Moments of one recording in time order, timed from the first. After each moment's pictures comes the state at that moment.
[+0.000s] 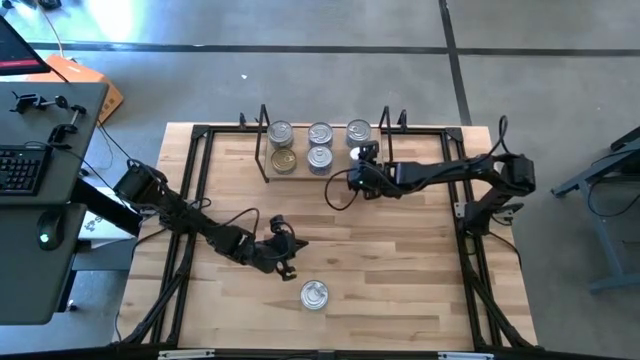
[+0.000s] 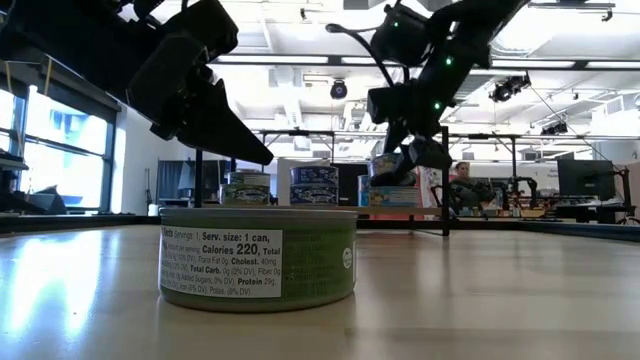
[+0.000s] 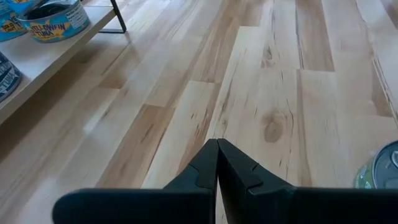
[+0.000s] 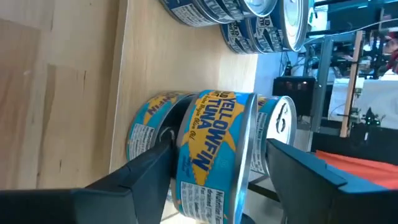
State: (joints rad) left arm -0.45 1.65 0.69 0.30 -0.67 -0.33; right arm -0.17 1.62 0.99 -0.32 0.70 -0.68
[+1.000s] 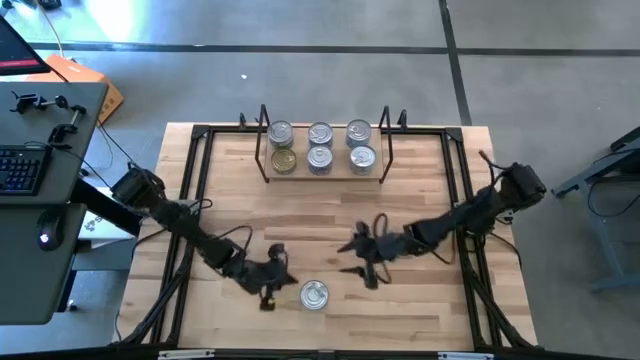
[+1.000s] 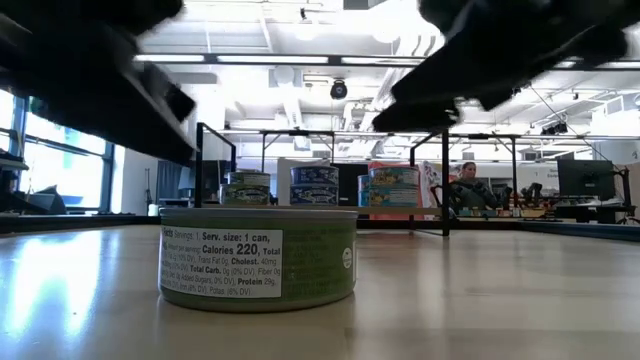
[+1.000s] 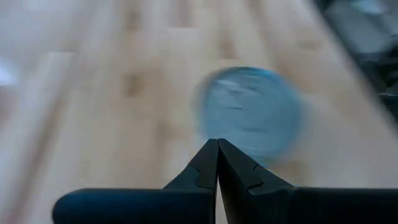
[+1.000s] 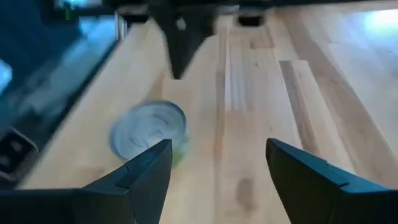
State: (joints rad) left arm -0.60 1.65 0.69 0.29 -0.40 -0.34; right arm 0.35 1.60 0.71 0.40 0.16 0.18
